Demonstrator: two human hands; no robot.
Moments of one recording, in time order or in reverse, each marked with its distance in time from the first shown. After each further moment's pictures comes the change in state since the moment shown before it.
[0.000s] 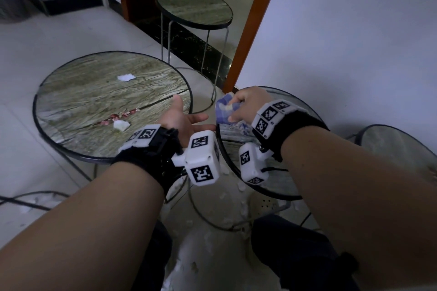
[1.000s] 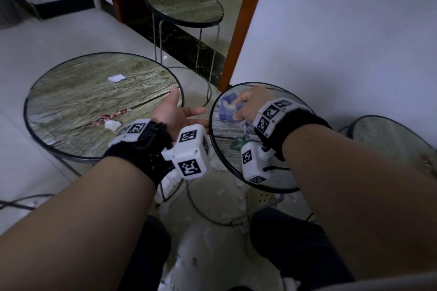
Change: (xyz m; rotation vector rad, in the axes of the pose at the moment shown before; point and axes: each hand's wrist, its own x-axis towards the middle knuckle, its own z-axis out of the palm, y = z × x) left_hand 0.001 0.002 0.003 0.149 -0.041 0.008; right_hand -0.021 0.007 -0.011 -0.131 0.024 0.135
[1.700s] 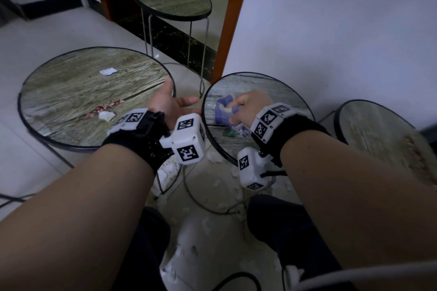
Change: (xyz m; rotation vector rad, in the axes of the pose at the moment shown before) left_hand -0.009 -0.008 0.008 -0.016 0.015 0.035; right_hand -0.039 0.021 0.017 0.221 0.011 0.026
